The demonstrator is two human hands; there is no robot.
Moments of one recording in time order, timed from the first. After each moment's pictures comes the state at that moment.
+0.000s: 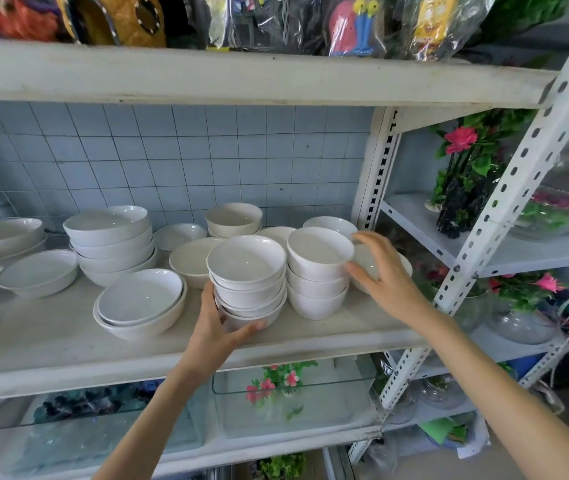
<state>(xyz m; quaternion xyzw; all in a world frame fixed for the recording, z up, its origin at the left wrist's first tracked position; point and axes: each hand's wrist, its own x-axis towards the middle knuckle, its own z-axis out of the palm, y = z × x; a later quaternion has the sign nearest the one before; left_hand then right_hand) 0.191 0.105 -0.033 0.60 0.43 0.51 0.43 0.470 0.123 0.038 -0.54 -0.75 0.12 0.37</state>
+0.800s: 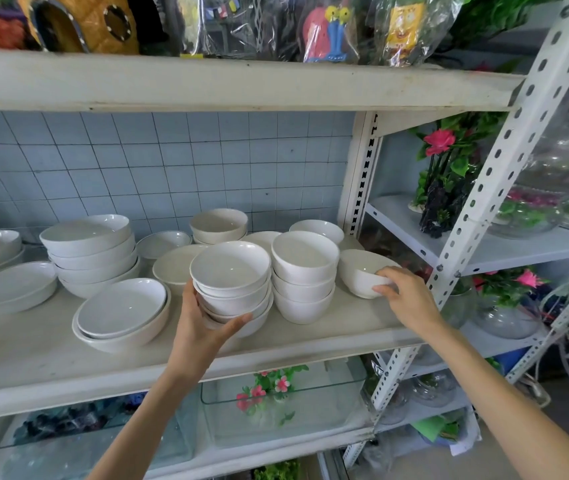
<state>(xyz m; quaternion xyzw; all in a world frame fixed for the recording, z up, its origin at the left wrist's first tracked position) 0.194 0.105 -0.018 0.60 0.45 0.54 0.37 0.533 0.127 -0.002 -0.67 -0.67 0.06 0.31</state>
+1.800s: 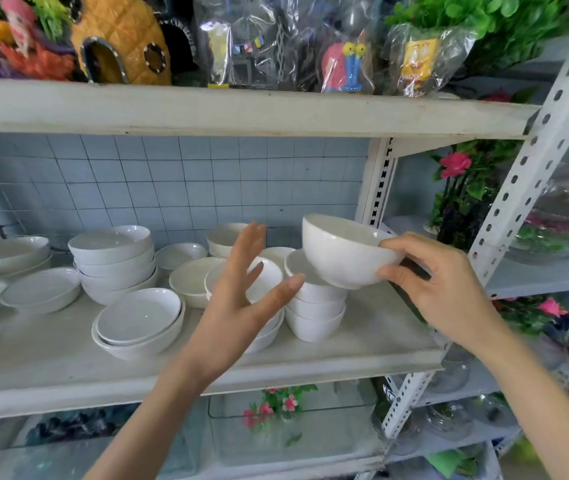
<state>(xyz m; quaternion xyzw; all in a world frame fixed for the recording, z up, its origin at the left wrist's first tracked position) 0.231 0.062 0.092 0.67 0.35 0.54 0.38 0.469 0.059 0.125 -0.46 -0.75 0.10 0.46</state>
